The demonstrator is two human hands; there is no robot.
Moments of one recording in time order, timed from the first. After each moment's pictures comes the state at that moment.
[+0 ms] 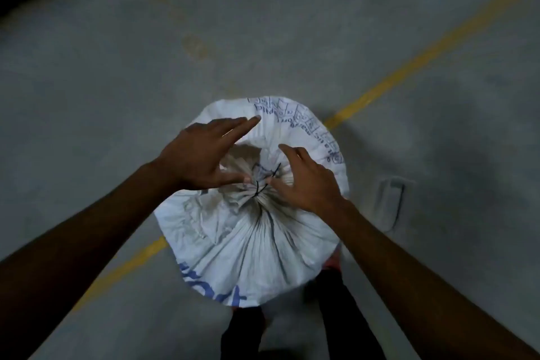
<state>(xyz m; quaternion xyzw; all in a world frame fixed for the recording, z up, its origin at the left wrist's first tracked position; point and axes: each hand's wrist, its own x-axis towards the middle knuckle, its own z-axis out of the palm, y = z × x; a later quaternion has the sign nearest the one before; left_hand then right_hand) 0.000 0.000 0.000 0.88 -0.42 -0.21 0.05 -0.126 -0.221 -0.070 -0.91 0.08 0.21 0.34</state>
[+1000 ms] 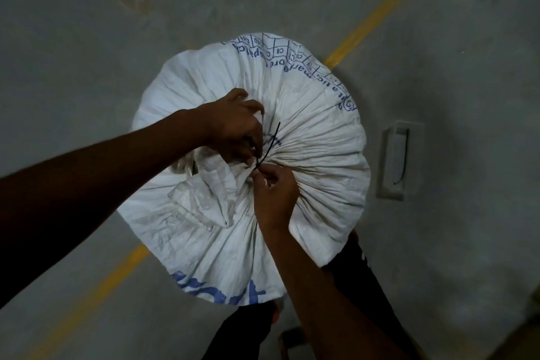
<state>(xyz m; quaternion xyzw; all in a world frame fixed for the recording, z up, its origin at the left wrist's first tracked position) 0.039 -0.031 -0.185 0.66 -0.66 -0.33 -0.13 -0.174 -0.053 -0.225 -0.68 0.50 -0.12 0.52</state>
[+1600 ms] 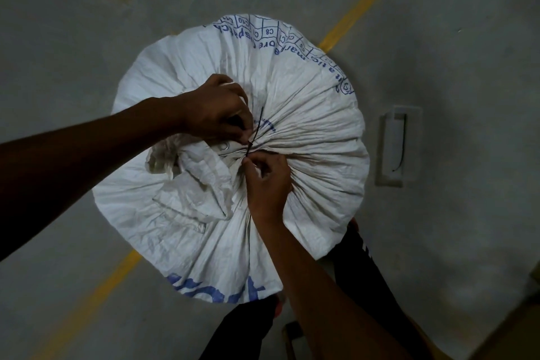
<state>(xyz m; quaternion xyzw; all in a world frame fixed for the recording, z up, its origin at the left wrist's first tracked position) 0.058 -0.018 -0.216 0.72 -0.61 -0.31 0.08 -0.166 -0.048 -0.239 -0.68 0.49 -0.14 0.53</state>
